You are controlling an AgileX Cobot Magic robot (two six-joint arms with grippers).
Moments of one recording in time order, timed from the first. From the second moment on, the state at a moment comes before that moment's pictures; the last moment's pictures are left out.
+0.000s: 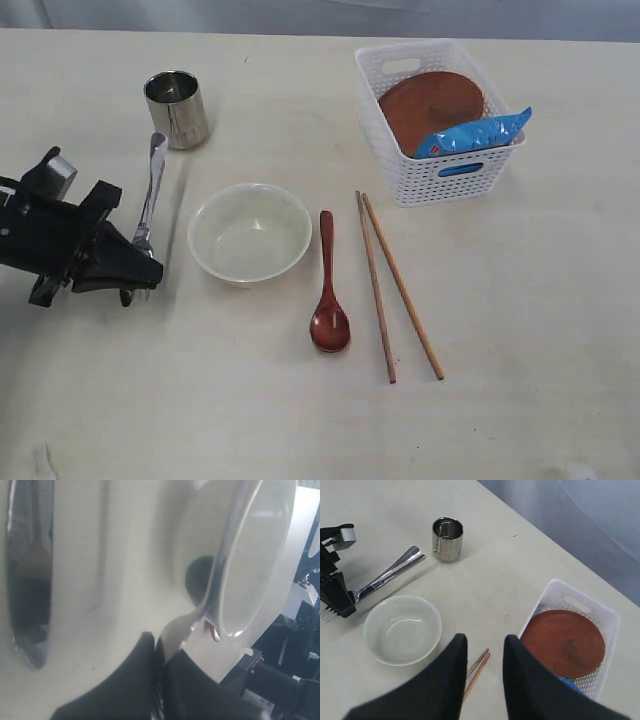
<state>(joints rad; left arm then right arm) 0.09 1.87 -0.62 -1.26 1.03 1.00 0.60 1.12 -1.25 0.05 0.88 -0.26</state>
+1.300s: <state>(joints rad) 0.03 1.99 -0.75 -1.19 1.09 0.67 0.60 1.12 -1.25 0.07 0.89 -0.26</state>
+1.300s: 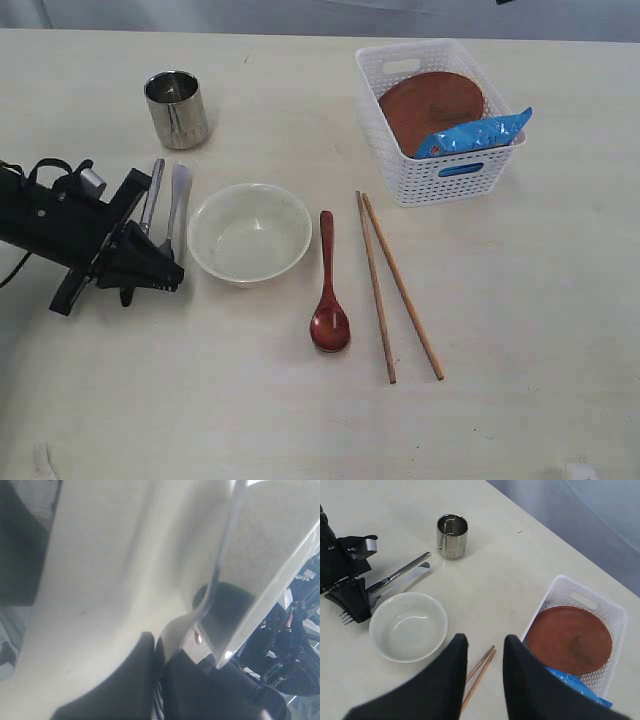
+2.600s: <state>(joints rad) 0.01 1.99 -0.76 -1.18 0.99 0.67 0.60 1.12 -1.25 0.08 0.92 -0.25</state>
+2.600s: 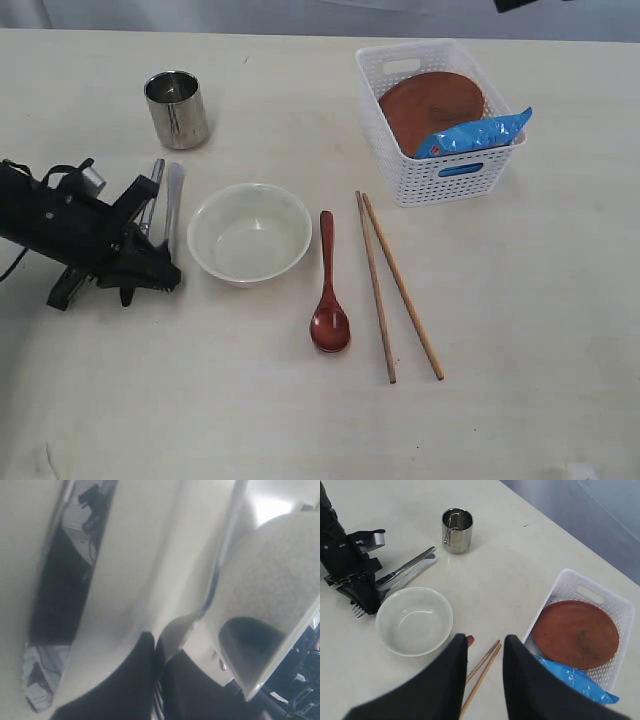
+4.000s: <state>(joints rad) 0.01 1.83 -0.96 -1.00 1.21 0.67 0.60 1.12 -1.25 0.09 0.92 -0.24</state>
